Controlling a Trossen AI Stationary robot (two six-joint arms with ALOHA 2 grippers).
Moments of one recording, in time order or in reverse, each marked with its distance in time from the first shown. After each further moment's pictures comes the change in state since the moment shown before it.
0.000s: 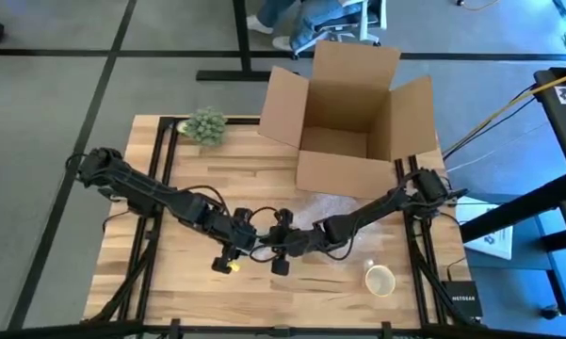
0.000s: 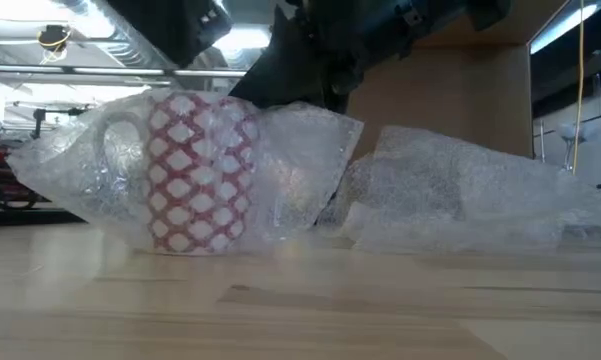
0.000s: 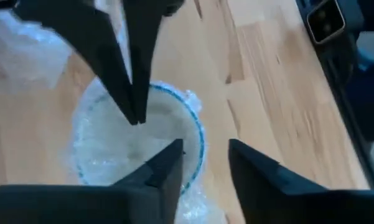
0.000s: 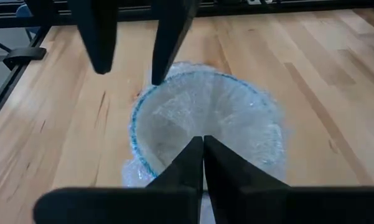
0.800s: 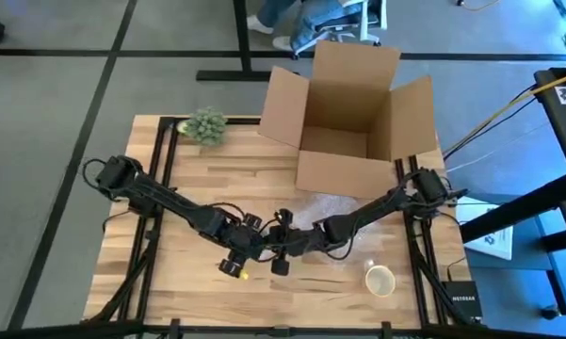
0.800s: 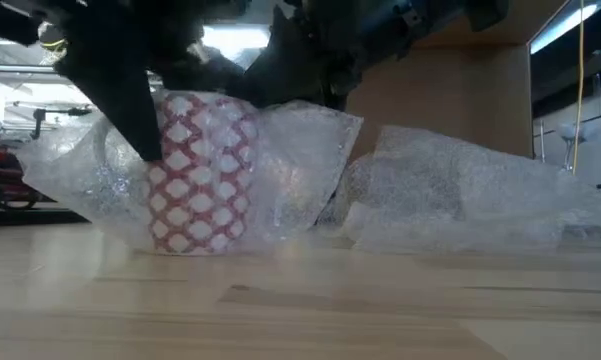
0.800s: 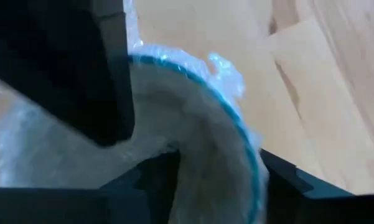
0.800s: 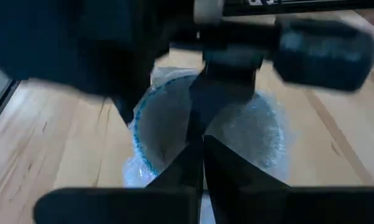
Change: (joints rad) left arm -0.005 0.222 -0.016 0.026 -0.057 0.117; right arm 0.000 0.000 0.000 0.005 -0.004 0.000
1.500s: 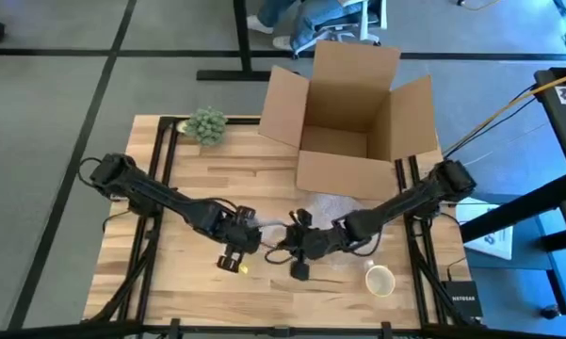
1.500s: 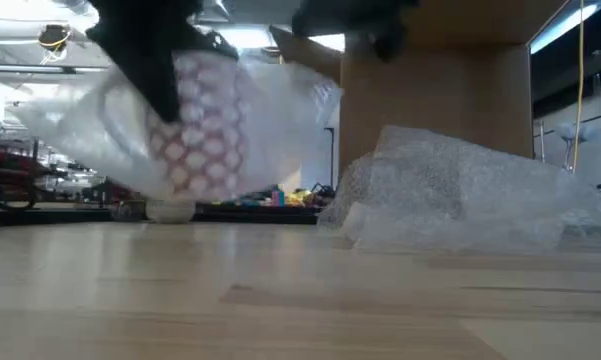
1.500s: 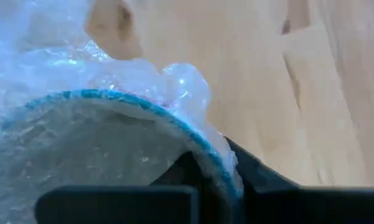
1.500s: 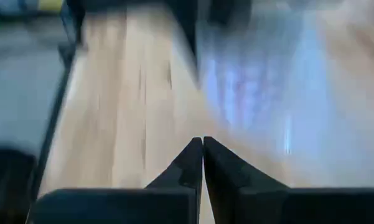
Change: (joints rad) left arm -0.036 -0.147 0.121 -0.250 -0.053 -0.128; right arm 0.130 -0.249 -0.007 -0.399 -0.043 0.192
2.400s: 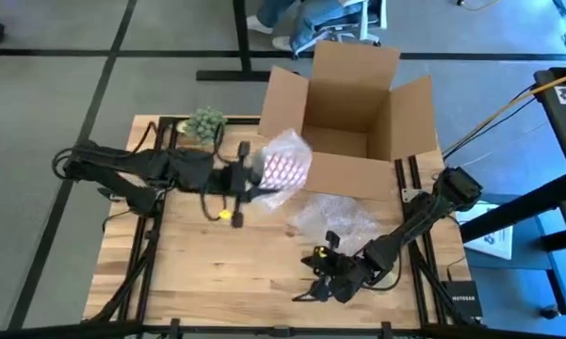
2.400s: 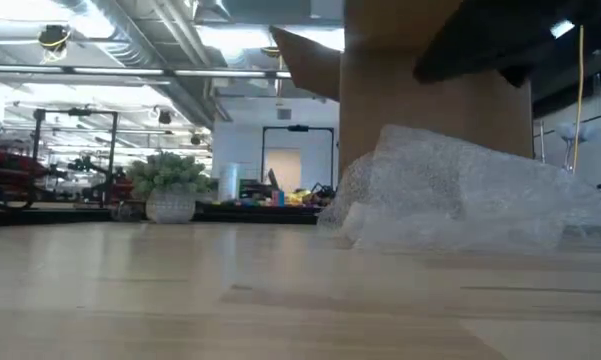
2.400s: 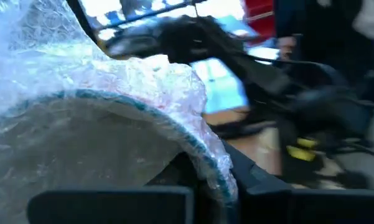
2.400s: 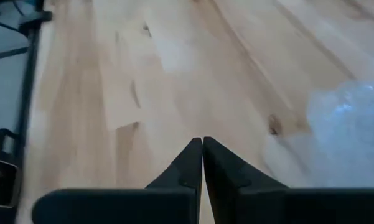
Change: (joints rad) left arm 0.266 -0.202 0.260 0.584 -0.139 0.343; right arm 0.204 0.017 -0.132 -0.004 0.382 0.335
